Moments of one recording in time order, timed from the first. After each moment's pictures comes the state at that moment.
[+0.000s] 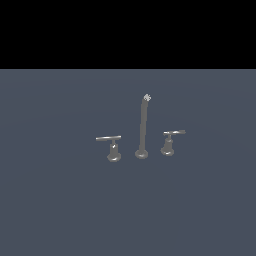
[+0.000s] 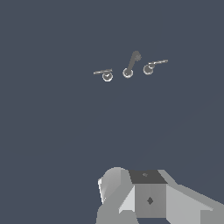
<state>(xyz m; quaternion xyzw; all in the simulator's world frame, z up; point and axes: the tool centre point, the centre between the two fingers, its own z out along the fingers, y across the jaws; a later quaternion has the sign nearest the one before) -0.251 -0.001 0.480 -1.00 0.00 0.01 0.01</state>
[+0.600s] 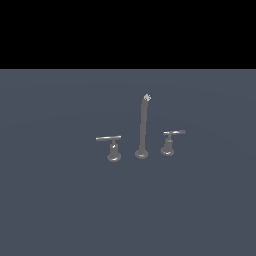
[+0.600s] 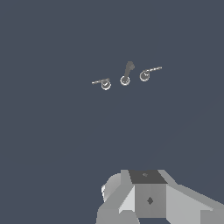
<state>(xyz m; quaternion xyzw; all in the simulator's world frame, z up) -0.244 -0.012 0.494 -1.00 0.02 -0.01 0.02</state>
